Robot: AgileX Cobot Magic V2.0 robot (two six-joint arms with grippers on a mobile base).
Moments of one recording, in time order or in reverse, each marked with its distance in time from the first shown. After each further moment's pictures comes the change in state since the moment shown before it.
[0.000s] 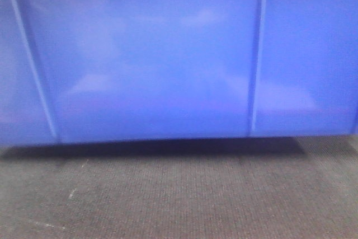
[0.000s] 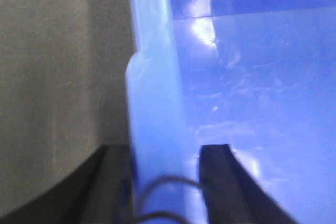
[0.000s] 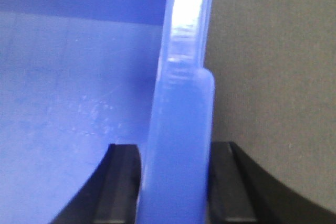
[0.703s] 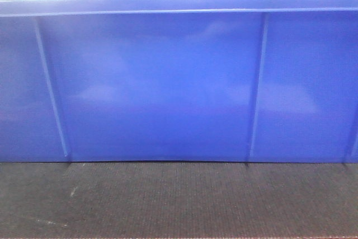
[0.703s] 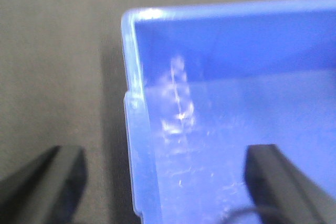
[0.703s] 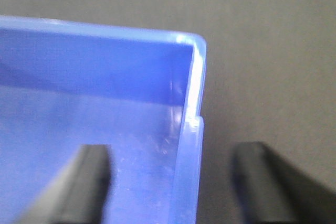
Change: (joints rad) left arm -0.002 -0.330 0.015 -0.020 0.003 0.008; right arm 0.000 -0.330 0.016 0.000 -0.016 -0.004
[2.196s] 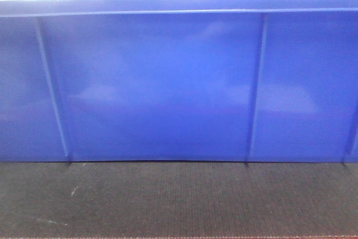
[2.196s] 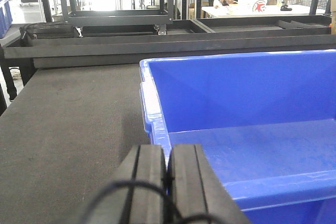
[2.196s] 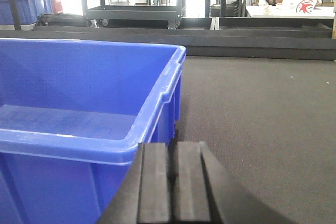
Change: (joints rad) left arm -0.108 -0.992 1.104 0.068 -0.707 0.000; right arm 0.000 -1.265 1.182 -0.051 -0.470 -0.004
